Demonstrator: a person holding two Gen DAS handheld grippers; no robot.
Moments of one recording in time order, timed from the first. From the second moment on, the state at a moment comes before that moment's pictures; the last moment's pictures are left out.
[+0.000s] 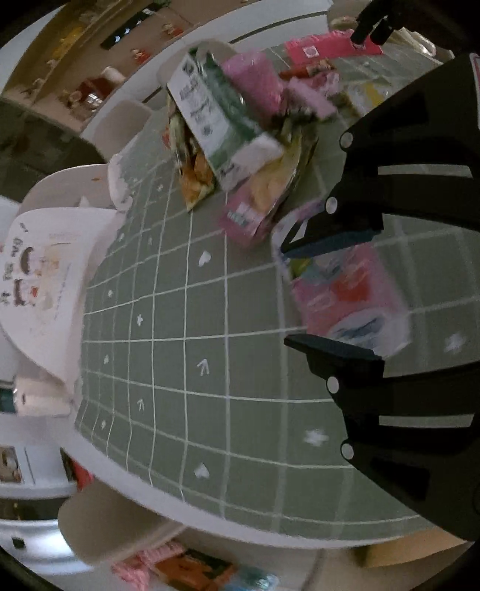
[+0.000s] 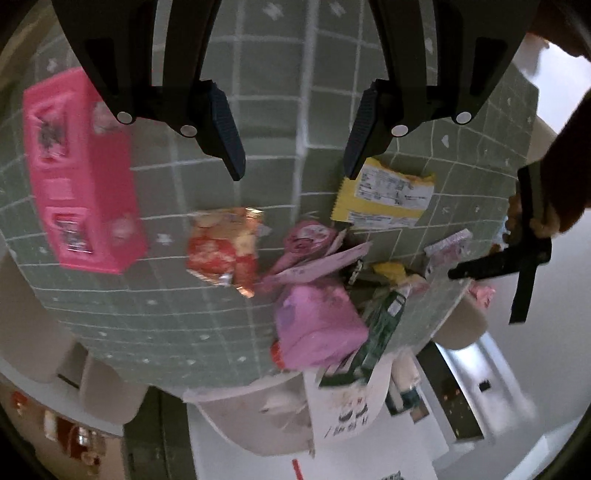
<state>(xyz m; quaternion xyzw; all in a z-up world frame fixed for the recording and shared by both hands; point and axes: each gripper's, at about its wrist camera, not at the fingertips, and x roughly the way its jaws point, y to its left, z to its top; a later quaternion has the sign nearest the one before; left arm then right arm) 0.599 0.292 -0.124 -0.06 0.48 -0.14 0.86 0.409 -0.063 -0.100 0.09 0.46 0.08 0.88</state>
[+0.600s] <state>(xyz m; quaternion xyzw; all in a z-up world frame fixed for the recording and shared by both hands) 0.513 0.286 -0.136 -0.06 0.54 -0.17 0.82 0.485 0.039 -0.125 -0.07 0.46 0.27 0.84</state>
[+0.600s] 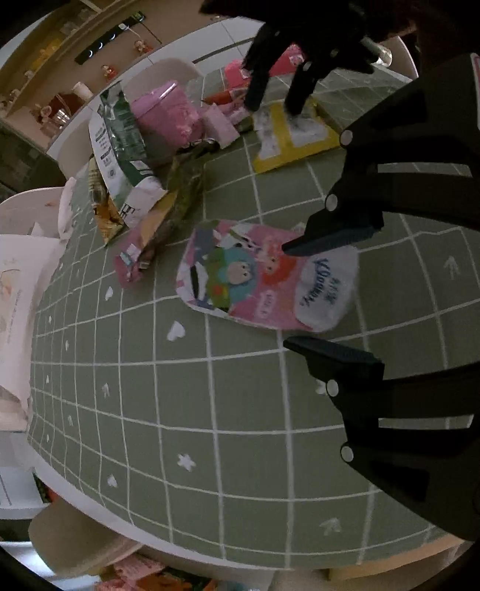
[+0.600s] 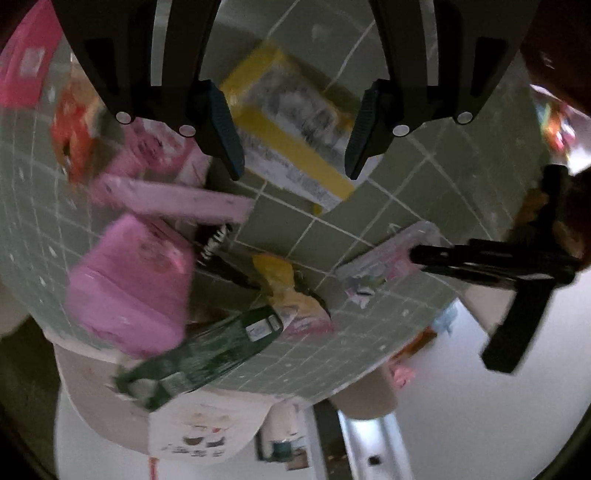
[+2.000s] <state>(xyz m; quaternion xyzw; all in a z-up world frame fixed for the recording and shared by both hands) 0.516 0.214 -0.123 -0.03 0.53 -0.12 0.84 0.399 -0.029 -0.086 0.02 0.45 0.11 0.88</state>
